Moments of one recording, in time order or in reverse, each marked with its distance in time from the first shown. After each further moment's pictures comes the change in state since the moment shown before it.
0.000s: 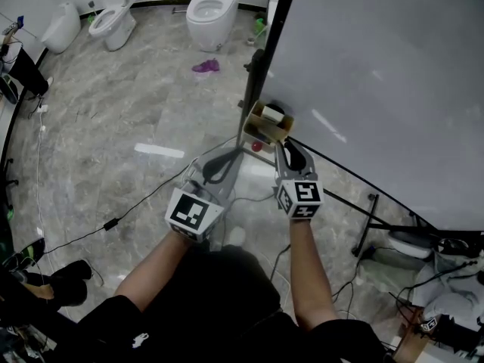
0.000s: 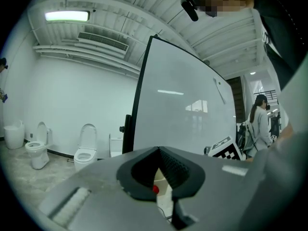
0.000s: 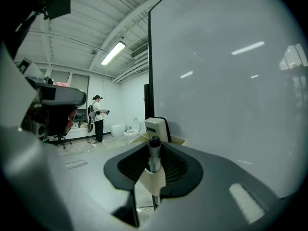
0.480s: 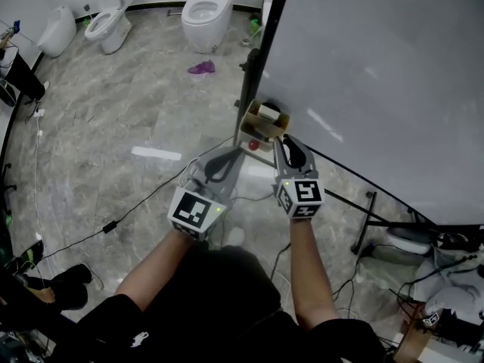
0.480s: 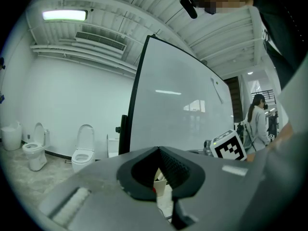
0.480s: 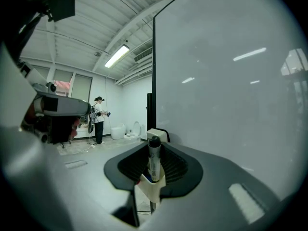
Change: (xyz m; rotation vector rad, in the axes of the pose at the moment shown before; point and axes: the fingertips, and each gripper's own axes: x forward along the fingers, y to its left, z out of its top) left arm 0.003 -0.009 0.003 0.008 -0.002 -0.025; right arm -0.010 0.005 0.027 -0.041 -0.050 0.004
